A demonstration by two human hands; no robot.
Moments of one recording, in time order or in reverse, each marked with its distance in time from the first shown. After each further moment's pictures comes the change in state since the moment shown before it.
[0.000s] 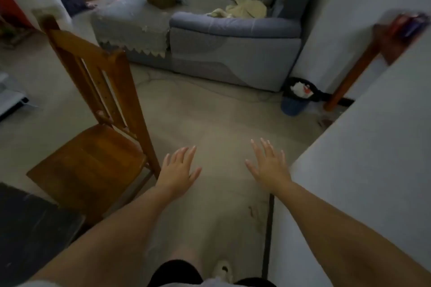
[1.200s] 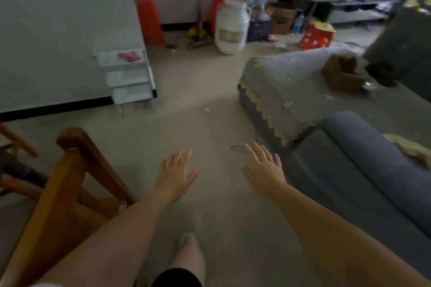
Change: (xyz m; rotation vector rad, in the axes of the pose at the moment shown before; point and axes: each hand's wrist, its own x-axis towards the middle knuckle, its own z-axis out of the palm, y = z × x) left_hand 0.507 -0.360 -0.218 -0.147 0.338 -0.977; right_hand 0.810 -0.346 -0.136 -0.223 -0.154 -0.923
